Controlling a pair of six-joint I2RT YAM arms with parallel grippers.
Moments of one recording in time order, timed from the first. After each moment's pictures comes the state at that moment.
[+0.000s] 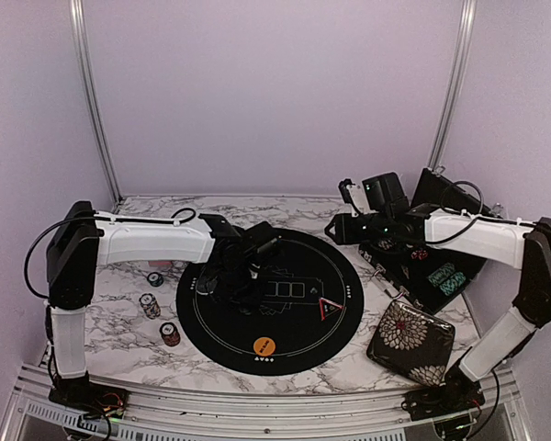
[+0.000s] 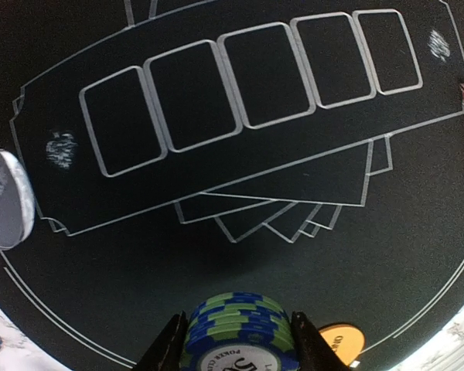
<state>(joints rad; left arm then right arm) -0.97 2.01 1.56 -0.90 -0.08 -0.63 0.55 1.55 1.11 -0.21 -0.07 0.29</state>
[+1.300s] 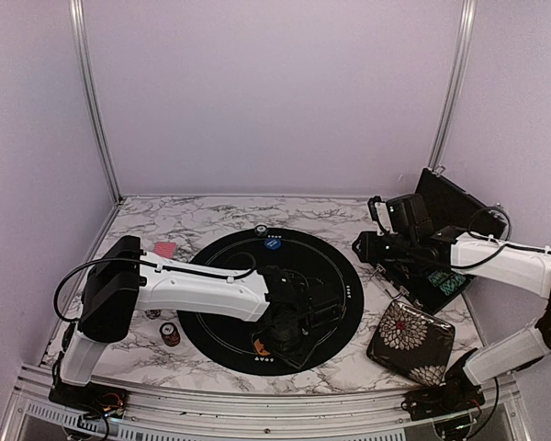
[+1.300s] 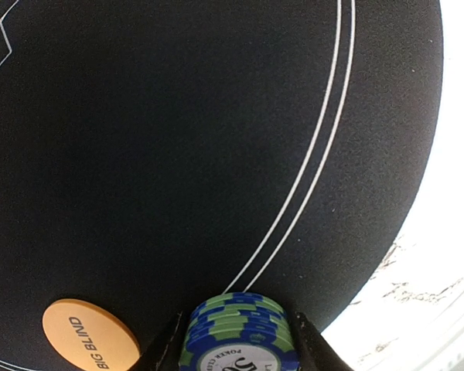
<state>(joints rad) -1.29 2.24 1.77 -0.91 -0.04 -0.66 0.52 1.32 0.86 -0.22 0.09 0.35</state>
